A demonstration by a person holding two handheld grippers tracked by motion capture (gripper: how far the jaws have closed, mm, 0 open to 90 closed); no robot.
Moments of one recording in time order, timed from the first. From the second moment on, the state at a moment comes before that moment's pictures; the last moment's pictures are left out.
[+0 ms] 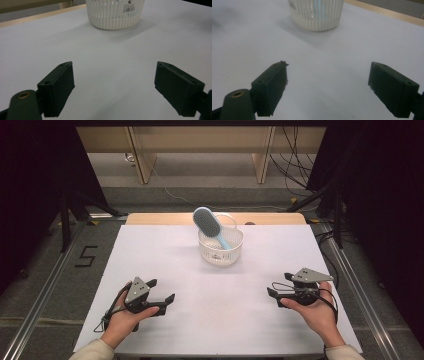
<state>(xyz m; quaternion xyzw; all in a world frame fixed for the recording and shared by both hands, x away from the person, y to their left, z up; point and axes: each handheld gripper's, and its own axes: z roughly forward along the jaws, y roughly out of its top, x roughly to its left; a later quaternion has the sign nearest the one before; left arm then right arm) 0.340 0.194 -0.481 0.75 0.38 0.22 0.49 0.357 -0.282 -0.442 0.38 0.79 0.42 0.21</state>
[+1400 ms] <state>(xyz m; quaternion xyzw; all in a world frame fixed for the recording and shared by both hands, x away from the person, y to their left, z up) 0.339 0.194 -0.480 0.75 0.39 0.22 0.49 0.329 -0.296 -0.463 0.39 0.78 0.44 0.21</state>
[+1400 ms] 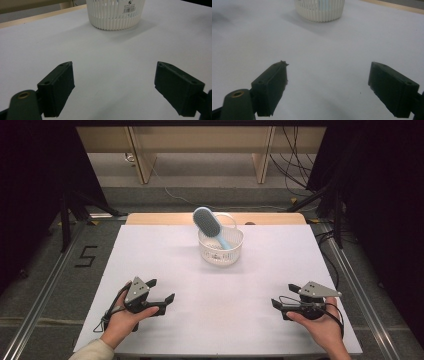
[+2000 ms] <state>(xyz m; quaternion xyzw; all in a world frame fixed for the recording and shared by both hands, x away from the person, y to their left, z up) 0.339 0.194 -0.480 0.75 0.38 0.22 0.49 0.328 -0.298 -0.466 0.39 0.78 0.45 0.21</state>
